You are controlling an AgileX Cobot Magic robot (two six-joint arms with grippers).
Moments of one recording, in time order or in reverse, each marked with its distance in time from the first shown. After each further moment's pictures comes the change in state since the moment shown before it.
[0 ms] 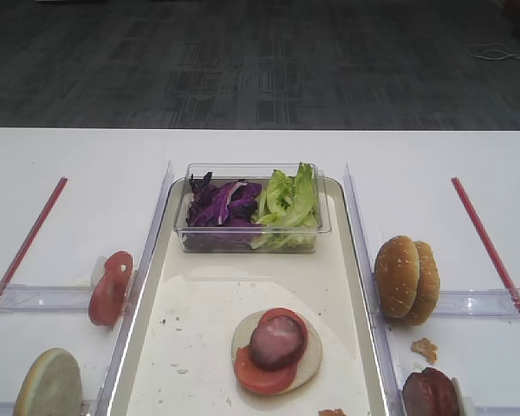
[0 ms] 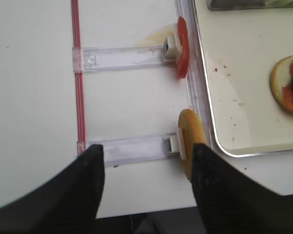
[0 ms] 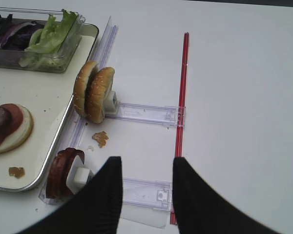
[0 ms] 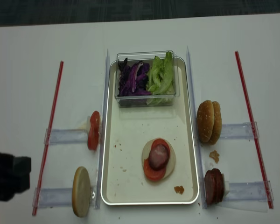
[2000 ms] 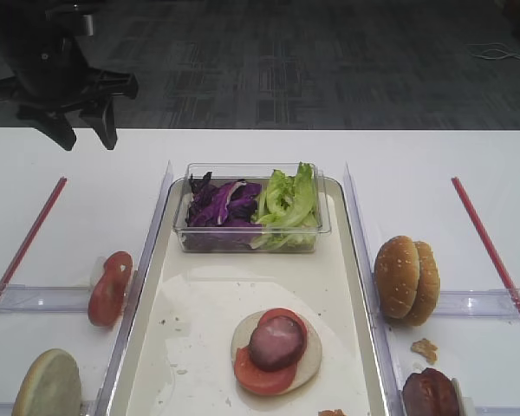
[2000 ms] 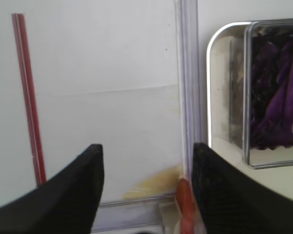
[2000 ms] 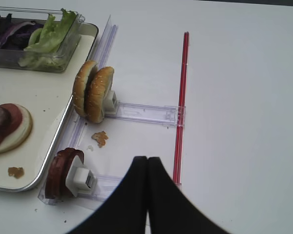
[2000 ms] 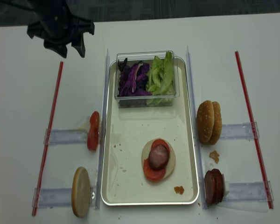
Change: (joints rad) left arm 0.000 1.293 -0.957 -0.025 0.029 0.030; right arm 0.000 0.000 0.001 0.000 0.000 0.002
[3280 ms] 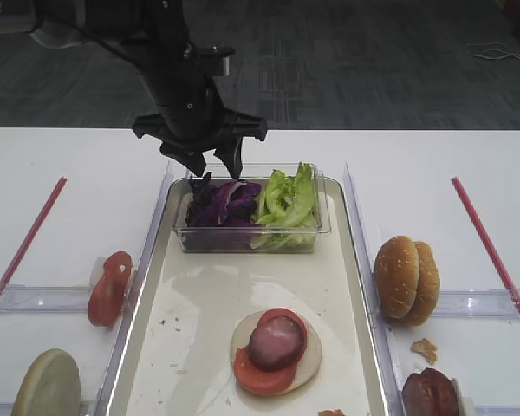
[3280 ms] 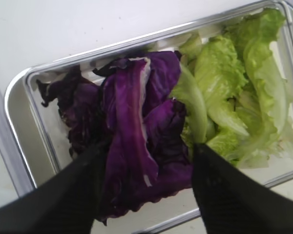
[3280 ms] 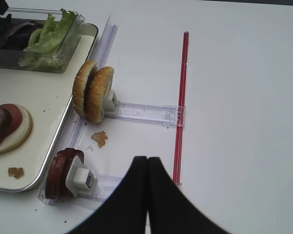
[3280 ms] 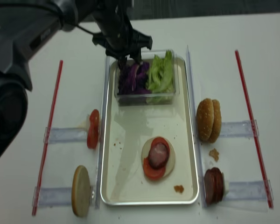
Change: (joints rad) left arm -0.274 0.183 -0.104 -0.086 -0.181 -0.016; right arm 0.000 0.000 0.000 0.000 0.000 0.004
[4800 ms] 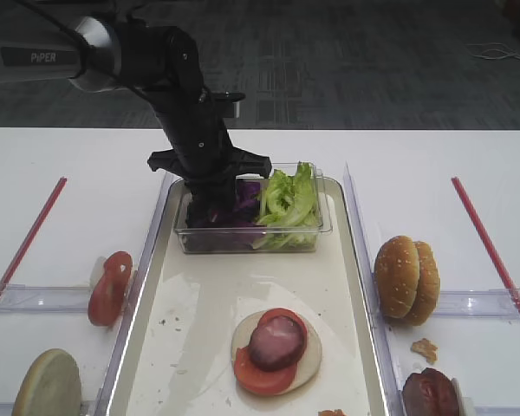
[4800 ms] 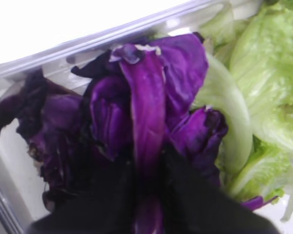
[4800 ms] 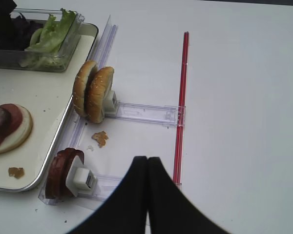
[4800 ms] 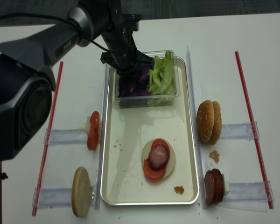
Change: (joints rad) left arm 0.000 0.145 -0.033 -0.052 -0.021 0.073; right arm 0.000 0.000 0.000 0.000 0.000 0.000
